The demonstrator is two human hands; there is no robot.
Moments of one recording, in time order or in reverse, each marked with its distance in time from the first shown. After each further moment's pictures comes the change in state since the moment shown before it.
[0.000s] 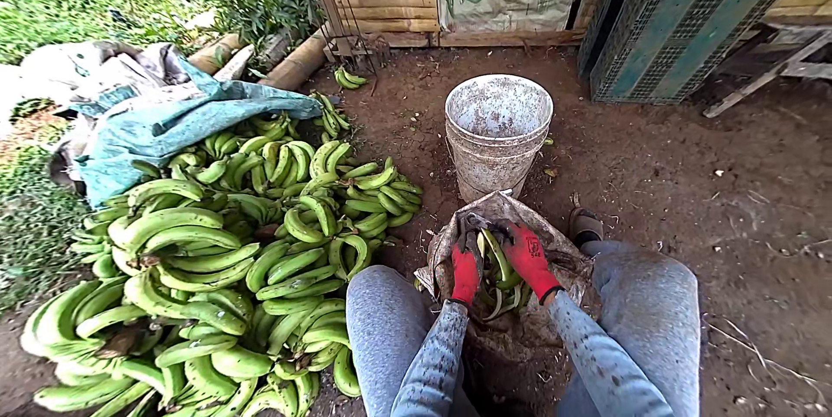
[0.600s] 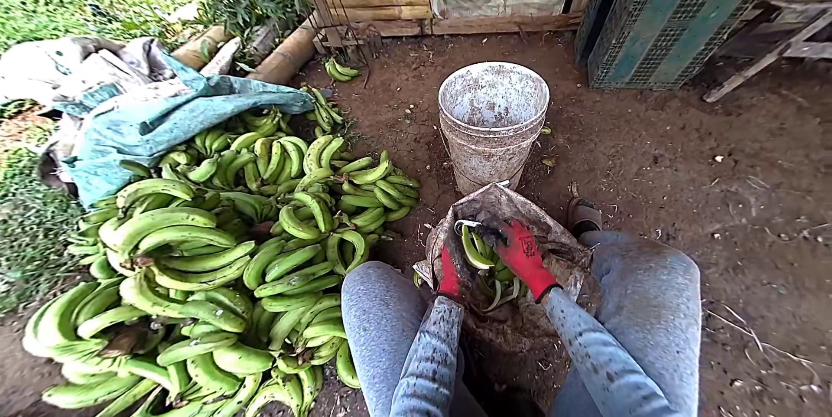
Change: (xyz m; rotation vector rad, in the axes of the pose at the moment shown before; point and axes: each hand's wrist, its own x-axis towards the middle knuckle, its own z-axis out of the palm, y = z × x) left_hand 0.012 -0.033 -0.011 -0.179 -0.044 0.067; right_hand -0.010 0.003 0.010 -0.066 -0.044 -0.103
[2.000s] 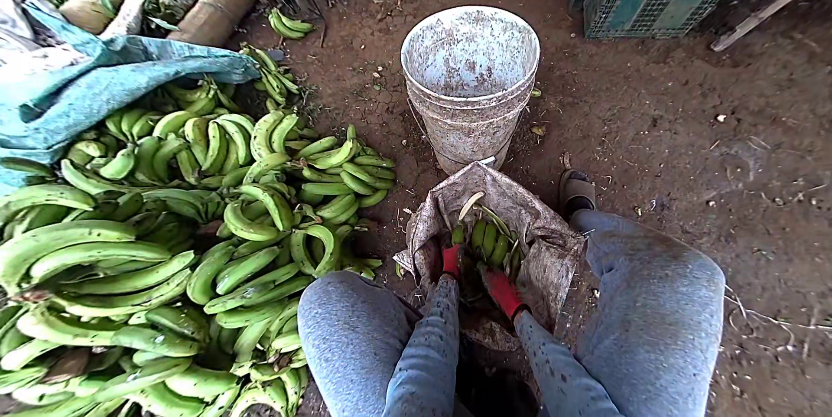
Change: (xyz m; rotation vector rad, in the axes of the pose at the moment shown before) left_hand 0.041 -0.146 0.023 0.392 -0.034 -0.621; right_hand -0.029 0.073 0.128 0.560 -0.287 0.718
